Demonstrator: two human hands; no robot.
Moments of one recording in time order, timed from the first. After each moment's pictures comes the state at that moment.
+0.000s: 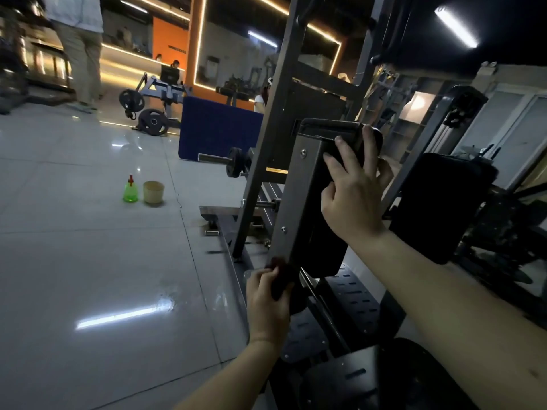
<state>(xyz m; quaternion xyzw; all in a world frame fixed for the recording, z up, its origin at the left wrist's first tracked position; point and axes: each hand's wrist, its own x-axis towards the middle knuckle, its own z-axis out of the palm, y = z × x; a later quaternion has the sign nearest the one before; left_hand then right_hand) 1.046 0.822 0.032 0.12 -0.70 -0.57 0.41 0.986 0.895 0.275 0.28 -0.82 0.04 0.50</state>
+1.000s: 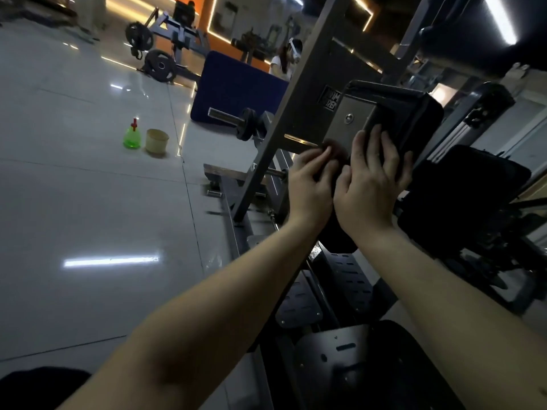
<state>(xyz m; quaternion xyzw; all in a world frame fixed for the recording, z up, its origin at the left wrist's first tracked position) 1.010 0.784 0.183 0.02 -0.56 -0.71 0.42 0.994 0.870 0.224 0.24 -0.83 0.01 0.50</state>
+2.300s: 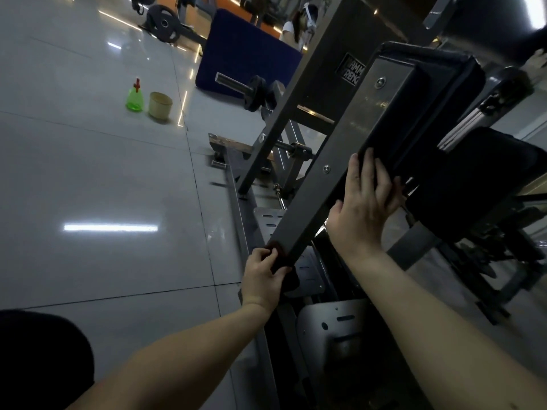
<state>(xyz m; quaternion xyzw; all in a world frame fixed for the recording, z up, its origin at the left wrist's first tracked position) 1.071 0.823 -0.080 0.16 -0.76 -0.58 0.27 1.025 0.887 0.142 0.24 -0.87 -0.04 0.44</state>
